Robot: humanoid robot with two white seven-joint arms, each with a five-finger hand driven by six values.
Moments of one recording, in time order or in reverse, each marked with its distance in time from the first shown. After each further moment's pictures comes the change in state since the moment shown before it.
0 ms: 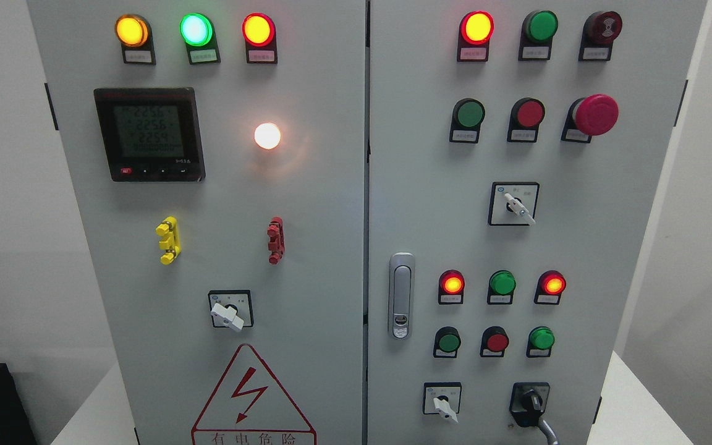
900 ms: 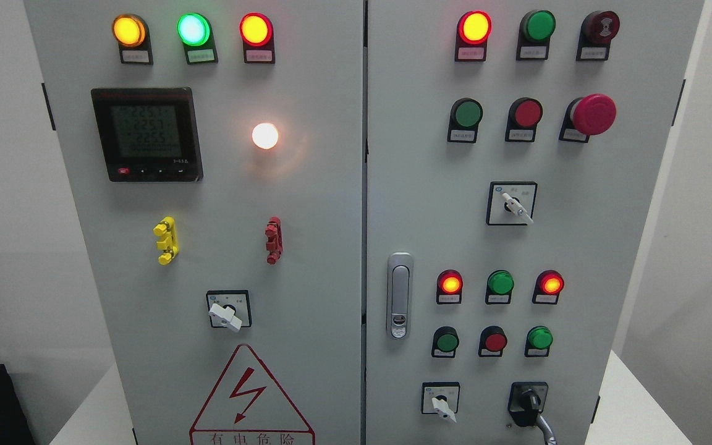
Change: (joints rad) left arm 0.000 0.000 0.000 0.000 0.000 0.000 0.000; right arm -0.013 0.001 0.023 0.000 0.000 0.003 -0.016
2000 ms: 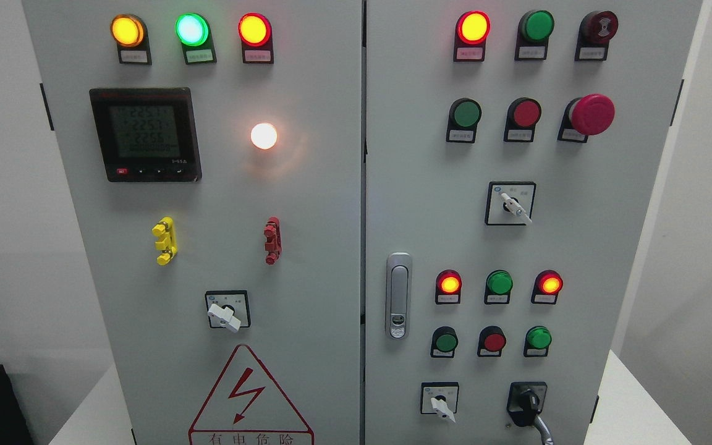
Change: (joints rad) left arm 0.000 0.000 0.000 0.000 0.000 0.000 0.000; right arm 0.002 0.002 0.007 0.000 0.000 0.001 -0.003
